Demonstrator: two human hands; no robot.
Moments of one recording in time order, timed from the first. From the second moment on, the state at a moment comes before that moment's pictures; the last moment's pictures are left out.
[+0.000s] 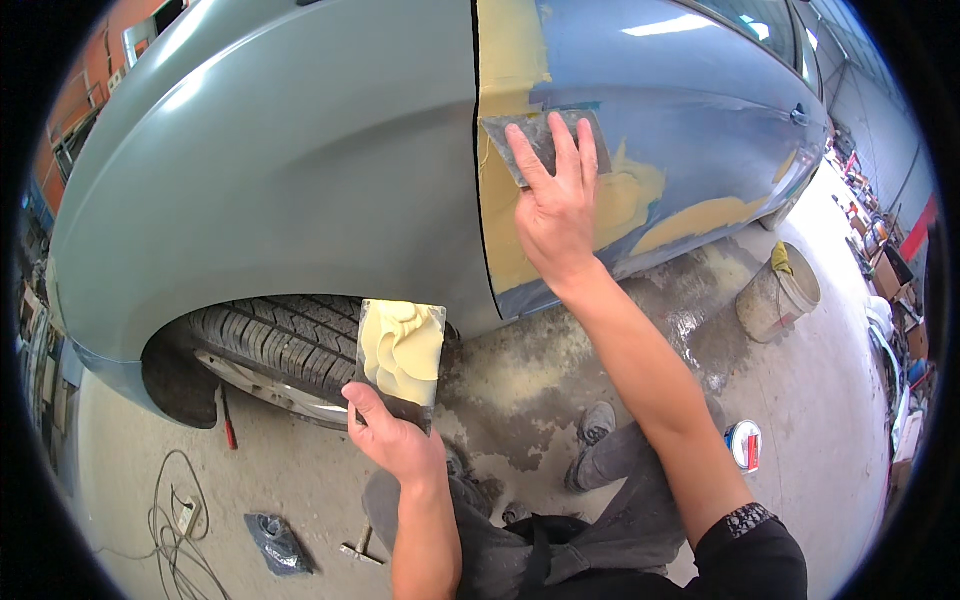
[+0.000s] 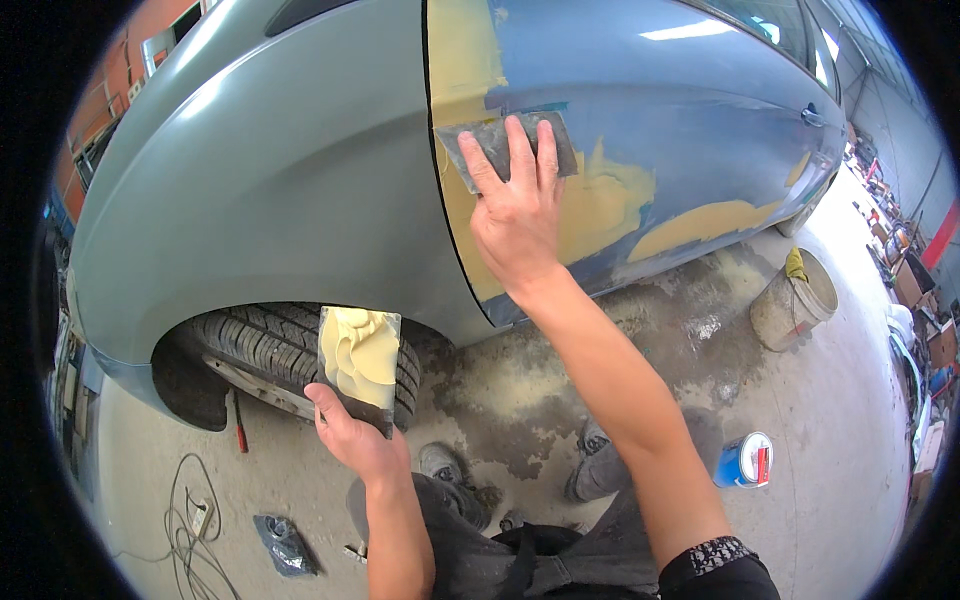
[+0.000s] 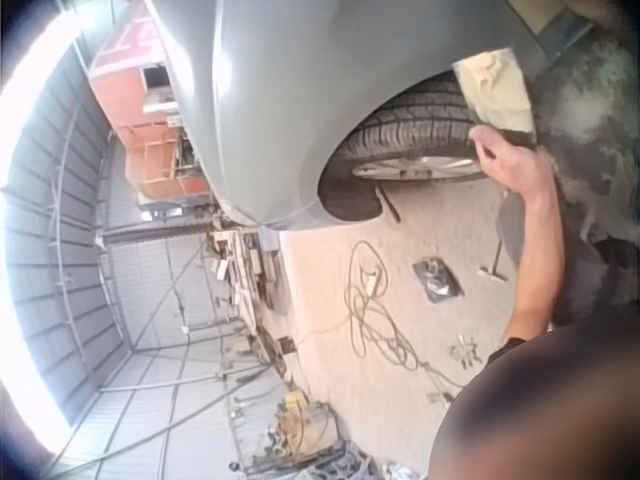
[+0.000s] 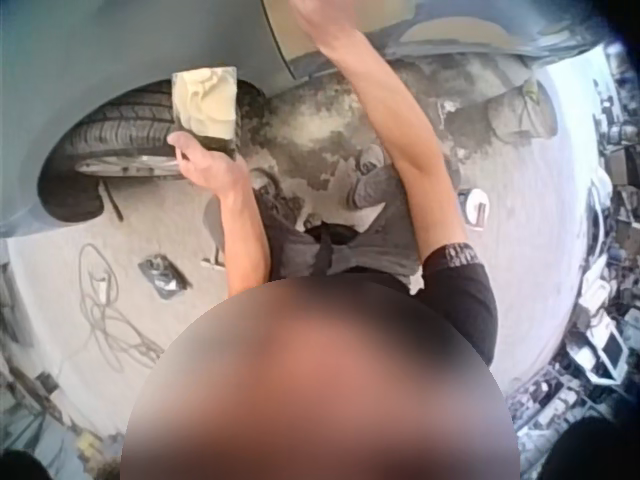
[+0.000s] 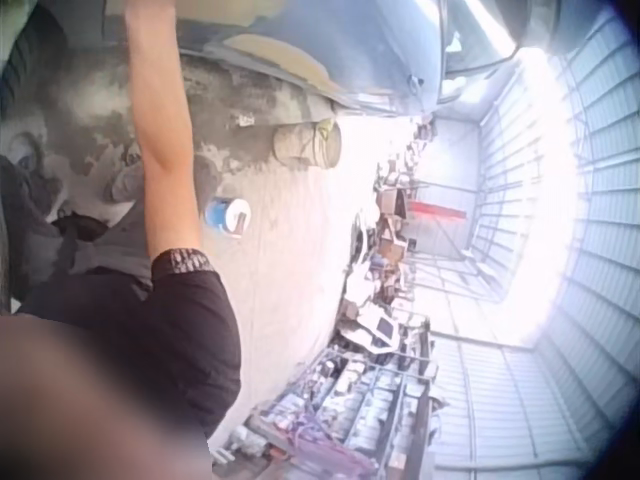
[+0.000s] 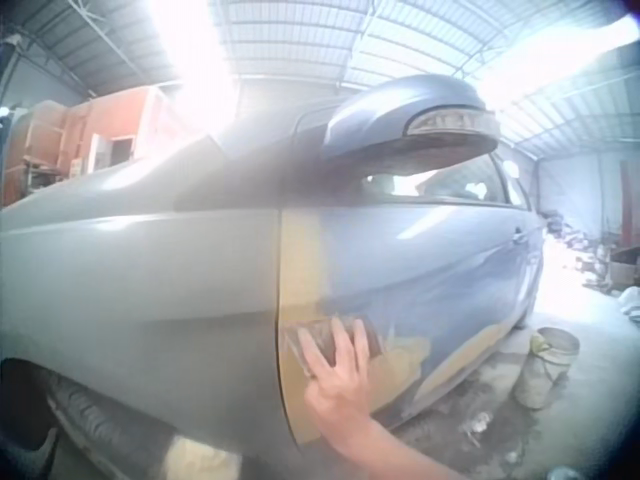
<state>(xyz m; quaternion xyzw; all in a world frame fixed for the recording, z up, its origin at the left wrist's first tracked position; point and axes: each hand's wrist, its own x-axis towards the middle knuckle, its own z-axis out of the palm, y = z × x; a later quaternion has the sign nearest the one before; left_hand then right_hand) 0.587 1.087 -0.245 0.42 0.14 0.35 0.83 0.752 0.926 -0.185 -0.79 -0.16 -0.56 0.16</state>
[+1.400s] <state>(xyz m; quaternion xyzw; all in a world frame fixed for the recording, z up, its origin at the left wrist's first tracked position) 0.586 1.081 -0.252 0.44 0.12 0.29 0.84 0.750 0.929 -0.227 -0.81 -0.16 -0.54 0.14</state>
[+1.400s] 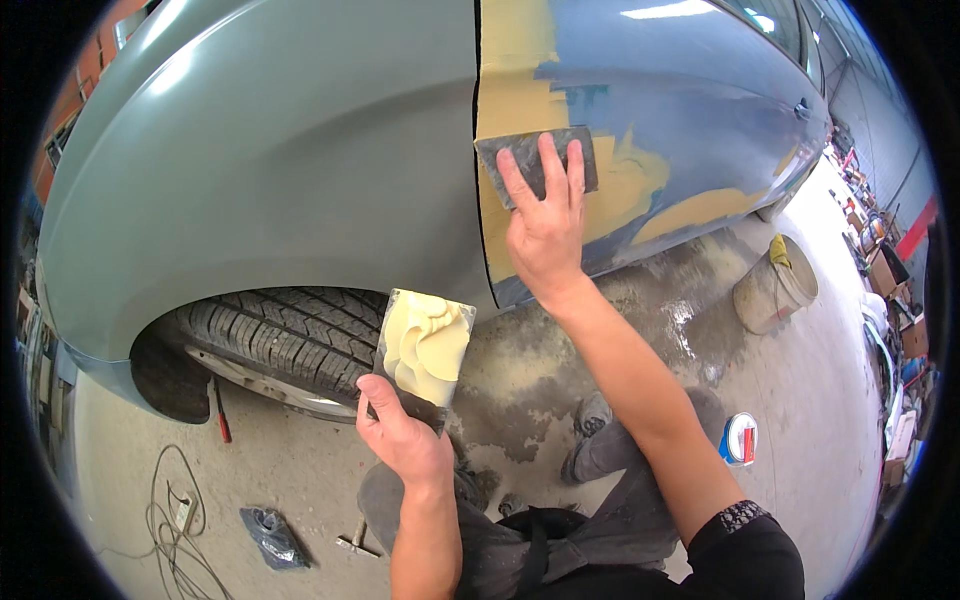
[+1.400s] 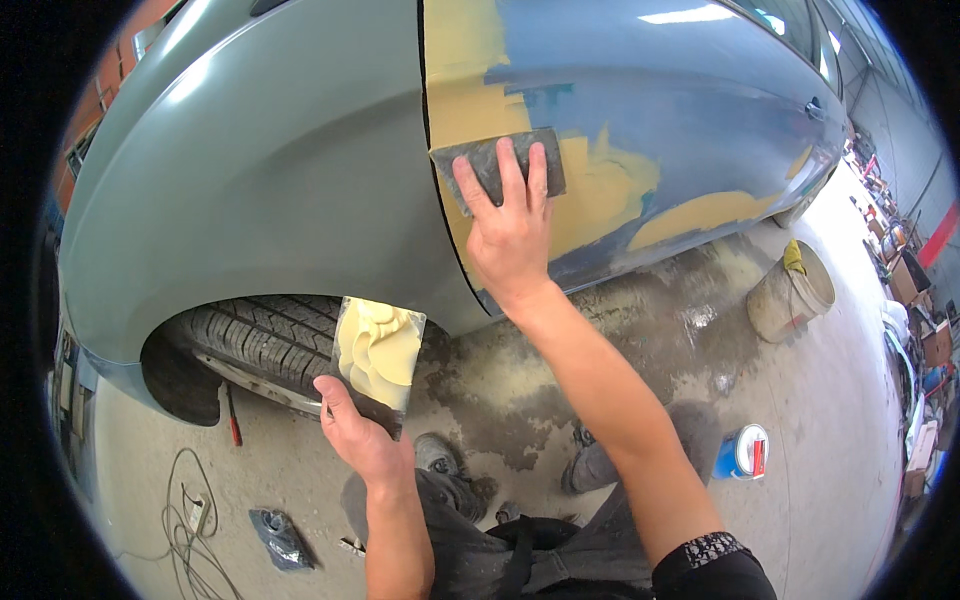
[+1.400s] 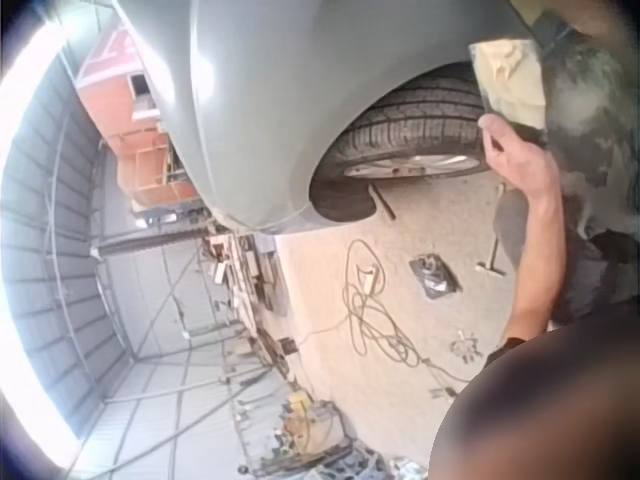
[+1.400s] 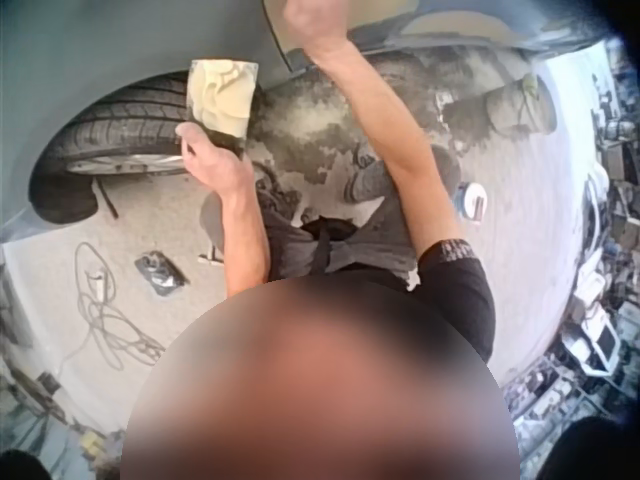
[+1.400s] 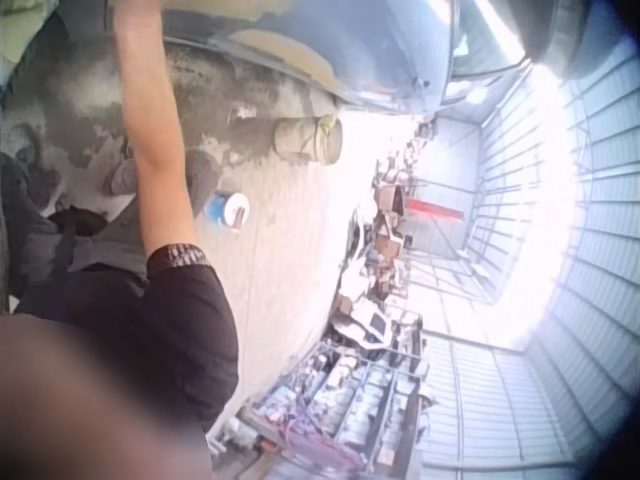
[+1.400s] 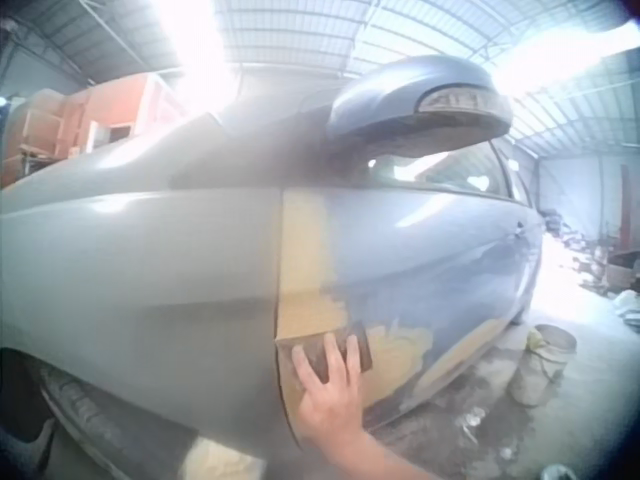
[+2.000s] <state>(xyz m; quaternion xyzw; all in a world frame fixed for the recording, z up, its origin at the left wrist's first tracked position) 0.585 1.083 -0.251 0.45 0.14 0.29 0.83 0.752 0.927 -0.325 -0.82 -0.16 -0.52 0.18</state>
